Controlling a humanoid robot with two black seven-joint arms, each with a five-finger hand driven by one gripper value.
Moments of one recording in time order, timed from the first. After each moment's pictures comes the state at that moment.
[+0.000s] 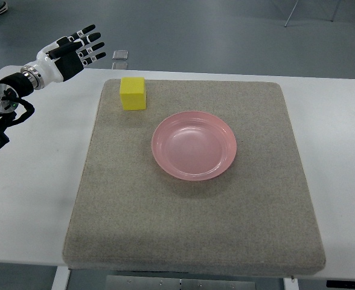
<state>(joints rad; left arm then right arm) -1.05 0.35 -0.39 -0.34 -0.31 -0.54 0.03 0.01 0.00 -0.10 0.16 -0.10 -0.02 0.02</state>
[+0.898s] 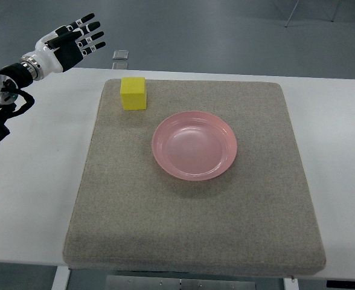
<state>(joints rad) -1.10 0.35 -0.39 -0.32 -0.31 -0.54 0.03 0.01 0.00 -0.10 0.16 -0.10 -0.02 0.02</state>
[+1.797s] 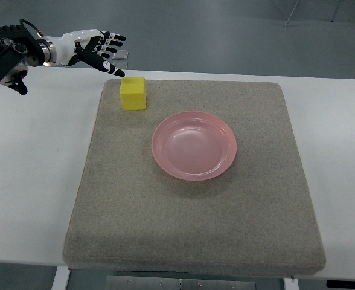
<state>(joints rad) -1.23 0.36 -0.40 -0.44 0.92 -0.49 -0.10 0.01 0.00 -0.10 0.16 -0.10 -0.02 0.02</state>
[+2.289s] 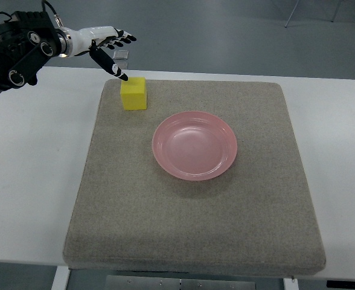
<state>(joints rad) -1.27 0.27 -0.32 -0.43 1.20 -0.41 -0.12 0.01 0.00 -0.10 0.16 -0.10 -0.02 0.02</state>
